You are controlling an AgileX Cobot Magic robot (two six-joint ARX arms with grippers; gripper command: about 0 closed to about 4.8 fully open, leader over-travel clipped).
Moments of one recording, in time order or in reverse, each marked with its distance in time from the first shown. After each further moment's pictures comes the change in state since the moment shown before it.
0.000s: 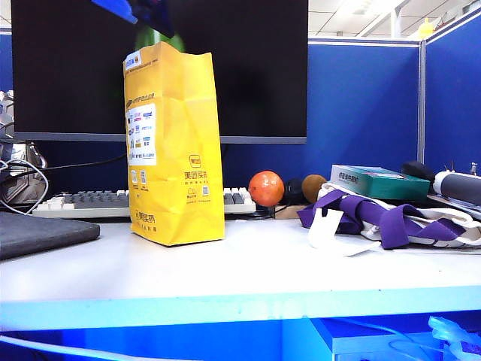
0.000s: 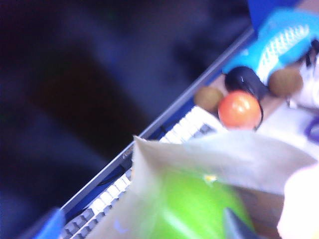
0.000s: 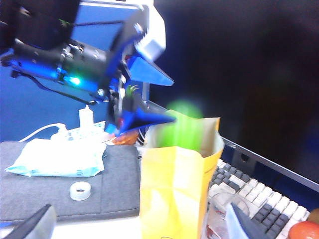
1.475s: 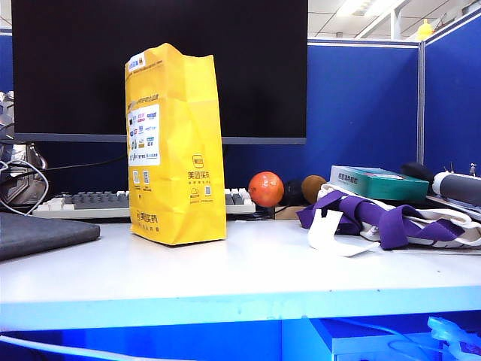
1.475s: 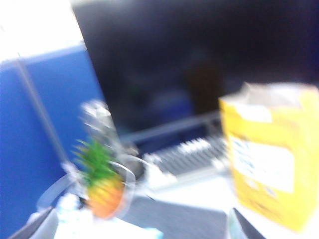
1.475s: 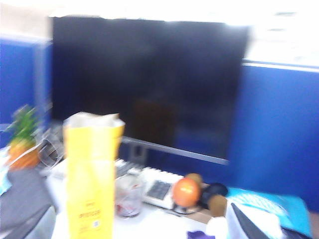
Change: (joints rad) left arm 0.049 -1.318 -0.701 -0.280 -0.270 -0.225; right arm -0.127 -0.903 -0.524 -0.151 0.353 0.043
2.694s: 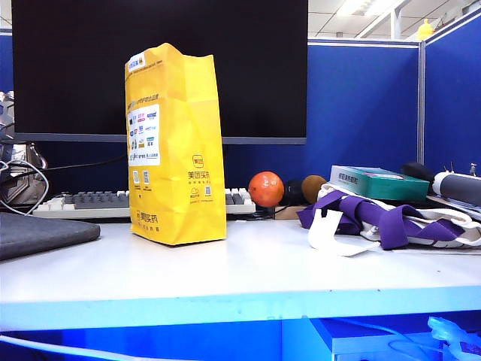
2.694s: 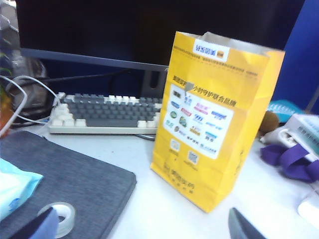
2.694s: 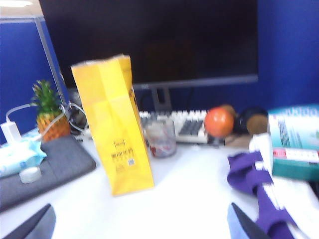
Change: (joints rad) left arm 0.000 -0.083 -0.540 0.388 0.129 -0.434; right arm 0.005 -0.116 -0.281 0.013 -0.033 0.220
